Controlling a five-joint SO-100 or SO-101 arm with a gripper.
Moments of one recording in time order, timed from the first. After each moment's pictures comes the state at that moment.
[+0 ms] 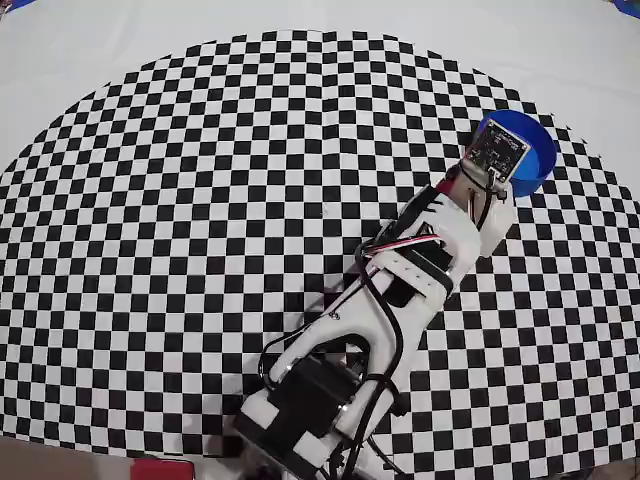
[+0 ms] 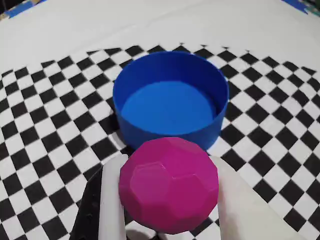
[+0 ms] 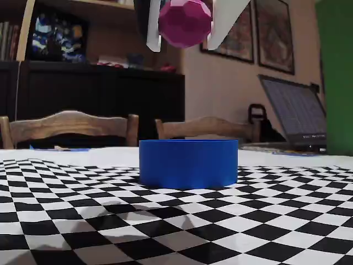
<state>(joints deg) 39.5 114.6 140.4 -1.1 -91.8</state>
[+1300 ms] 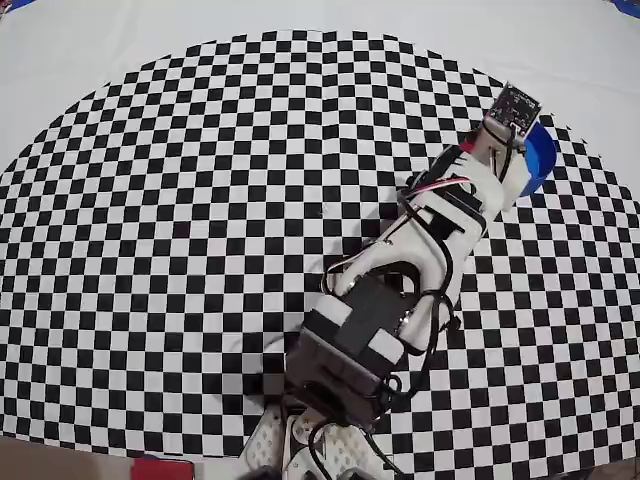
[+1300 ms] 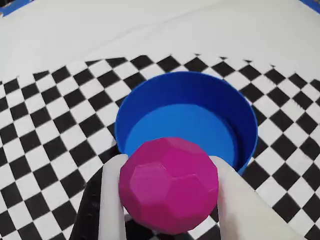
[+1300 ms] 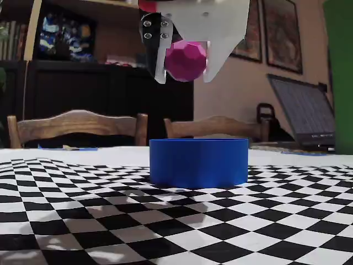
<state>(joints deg) 38.0 85.9 113.6 -1.1 -91.8</state>
